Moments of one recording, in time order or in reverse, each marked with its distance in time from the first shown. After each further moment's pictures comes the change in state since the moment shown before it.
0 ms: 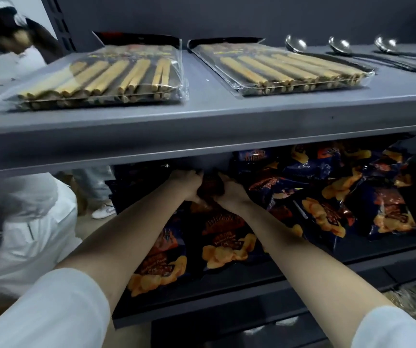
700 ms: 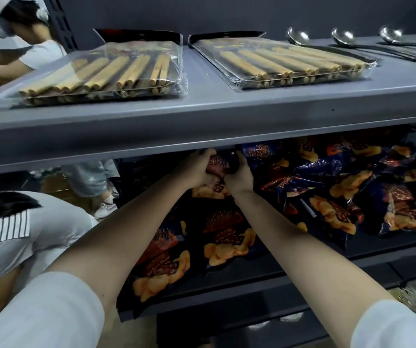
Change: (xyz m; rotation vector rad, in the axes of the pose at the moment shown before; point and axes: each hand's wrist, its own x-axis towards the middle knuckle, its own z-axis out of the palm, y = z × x) left_hand -0.009 0.004 -0.016 -0.586 0.407 0.062; right_hand -0.007 -0.022 -0.013 0.588 0.372 0.157
